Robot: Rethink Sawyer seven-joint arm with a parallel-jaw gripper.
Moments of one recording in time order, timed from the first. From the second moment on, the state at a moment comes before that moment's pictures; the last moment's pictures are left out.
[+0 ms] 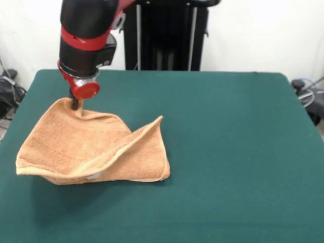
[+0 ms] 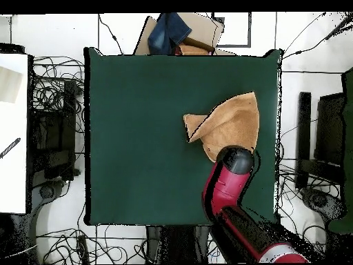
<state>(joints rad) -0.56 -0.67 0.36 2.22 1.69 -0.58 0.69</state>
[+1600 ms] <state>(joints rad) -0.76 -0.95 0.83 2.19 2.42 -1.01 0.00</state>
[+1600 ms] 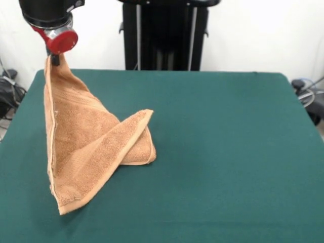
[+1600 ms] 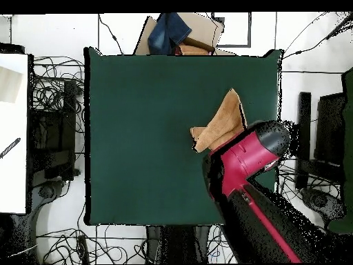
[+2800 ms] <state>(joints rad) -0.95 -0.97 1.09 2.19 2.50 -1.03 -0.02</state>
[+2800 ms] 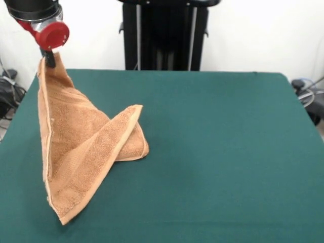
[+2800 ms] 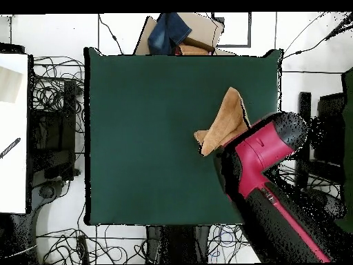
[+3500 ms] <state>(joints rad) -1.00 -0.99 1.20 2.12 2.58 -1.17 -0.17</state>
